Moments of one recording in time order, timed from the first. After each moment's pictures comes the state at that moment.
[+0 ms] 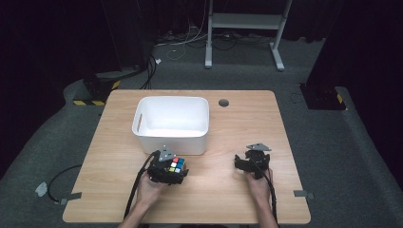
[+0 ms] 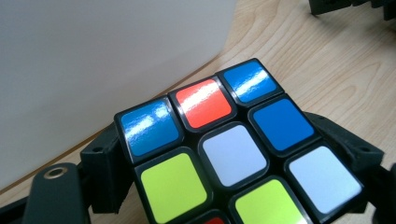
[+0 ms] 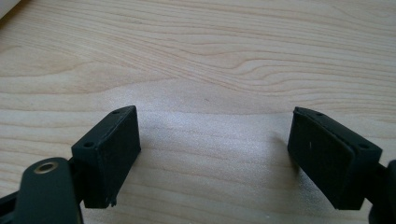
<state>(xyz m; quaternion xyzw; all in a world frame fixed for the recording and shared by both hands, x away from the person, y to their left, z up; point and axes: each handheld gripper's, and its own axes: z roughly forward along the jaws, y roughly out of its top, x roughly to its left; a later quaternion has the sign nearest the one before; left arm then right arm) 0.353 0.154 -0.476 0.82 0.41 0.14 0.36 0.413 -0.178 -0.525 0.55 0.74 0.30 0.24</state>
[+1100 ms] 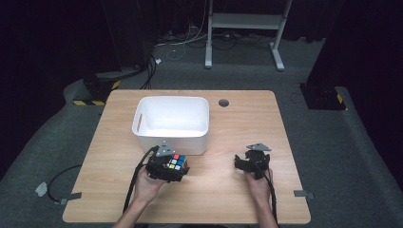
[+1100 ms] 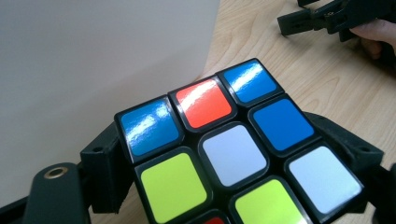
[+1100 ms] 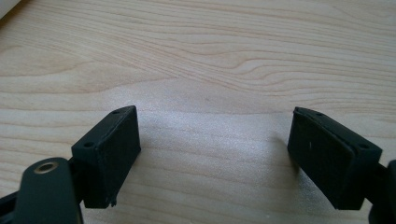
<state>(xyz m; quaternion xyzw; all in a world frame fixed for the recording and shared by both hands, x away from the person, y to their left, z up) 0.355 0.156 -0.451 0.83 0.39 0.12 0.38 0.413 -0.178 -0.525 0.55 0.74 0.30 0.24</state>
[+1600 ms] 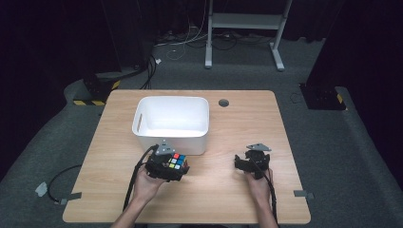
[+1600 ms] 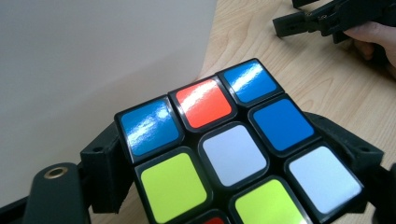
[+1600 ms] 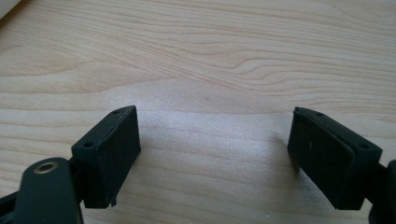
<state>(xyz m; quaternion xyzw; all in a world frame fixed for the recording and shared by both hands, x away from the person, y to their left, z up) 0.356 0.157 -0.446 0.83 0.39 0.12 0.38 0.413 -0.178 -0.525 0.55 0.74 0.30 0.24</state>
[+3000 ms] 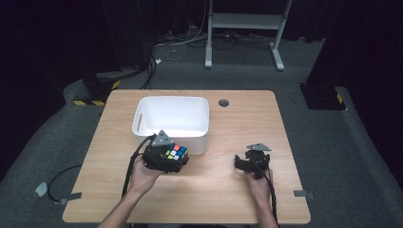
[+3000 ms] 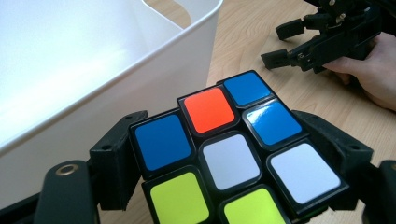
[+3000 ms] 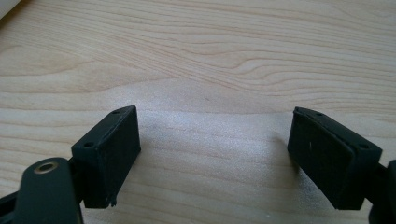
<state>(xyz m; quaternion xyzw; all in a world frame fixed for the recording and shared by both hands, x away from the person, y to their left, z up) 0.362 0.159 -0.402 0.83 0.36 0.14 0.40 0.412 -0.178 -0.525 0.55 0.74 0.30 0.24</state>
